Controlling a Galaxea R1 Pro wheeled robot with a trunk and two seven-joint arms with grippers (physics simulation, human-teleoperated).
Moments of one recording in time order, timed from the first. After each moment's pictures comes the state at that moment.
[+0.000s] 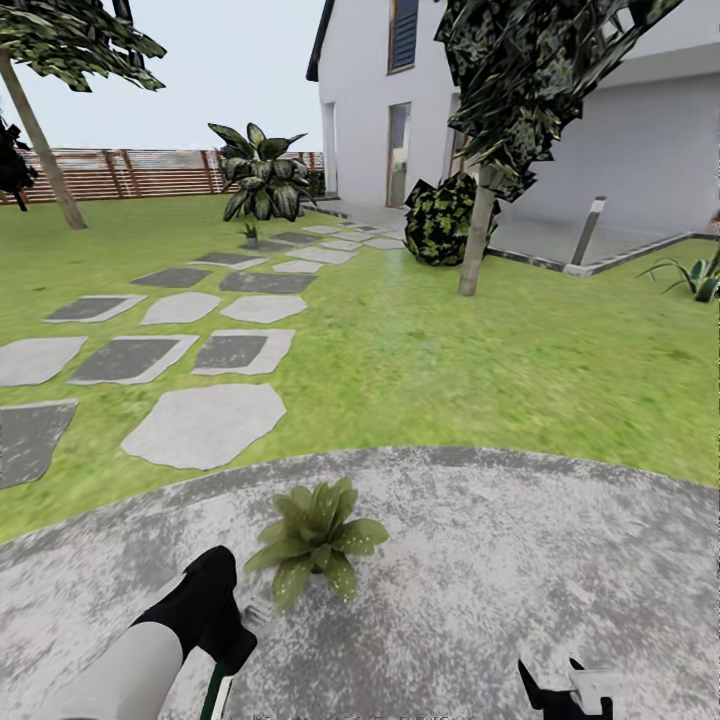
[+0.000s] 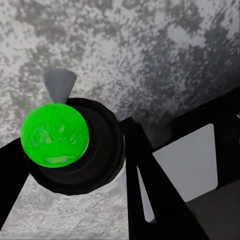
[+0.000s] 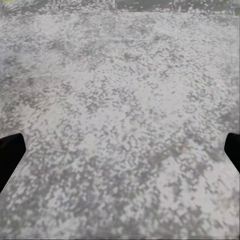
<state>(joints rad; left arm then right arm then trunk) -0.66 0.00 0.03 -0.53 -1.02 0.98 -1.00 -0.27 -0.08 -0.81 -0.41 0.47 -0.59 0.49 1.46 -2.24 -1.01</state>
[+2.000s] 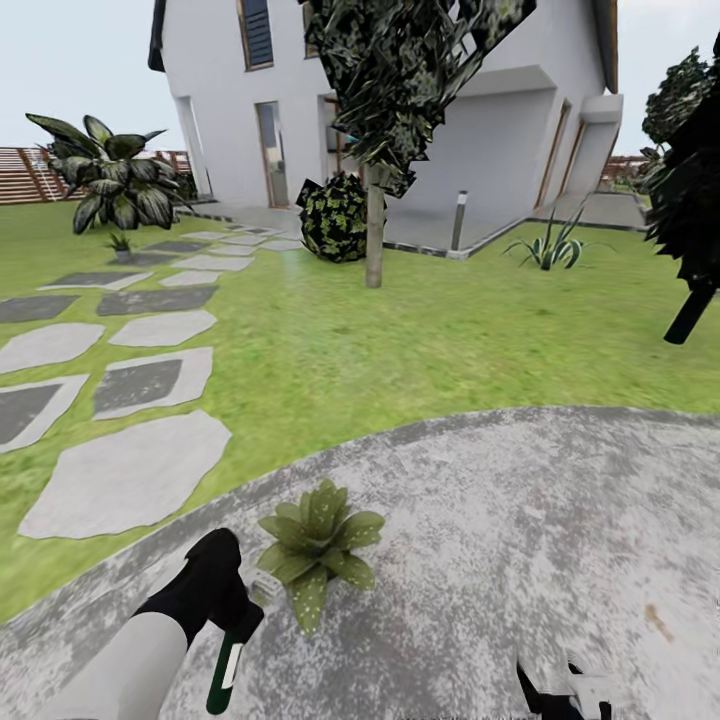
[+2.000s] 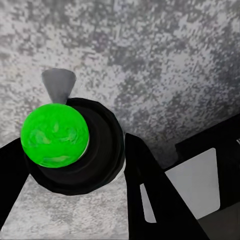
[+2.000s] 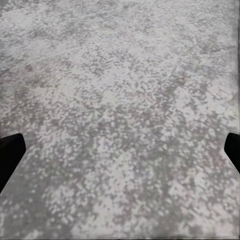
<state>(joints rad) -0.67 -0.02 0.03 -0.64 -1.02 0.99 -1.00 -0.27 -0.08 -0.81 -0.39 0.47 -0.59 0.48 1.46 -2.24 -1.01</state>
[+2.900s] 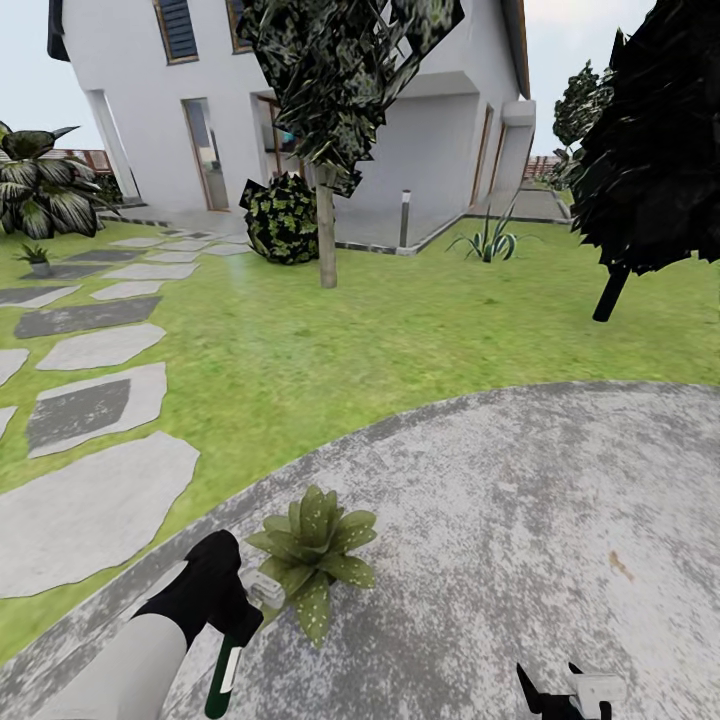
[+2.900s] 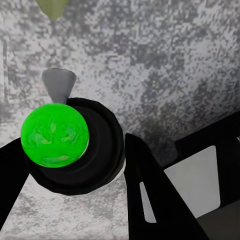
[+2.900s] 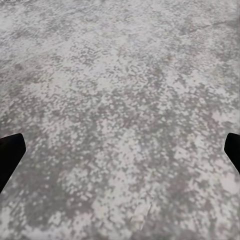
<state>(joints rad) -0.67 -0.02 0.03 -0.63 -1.02 0.98 -1.00 -0.27 -0.08 -0.81 -0.39 0.47 -0.59 0.48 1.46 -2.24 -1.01</state>
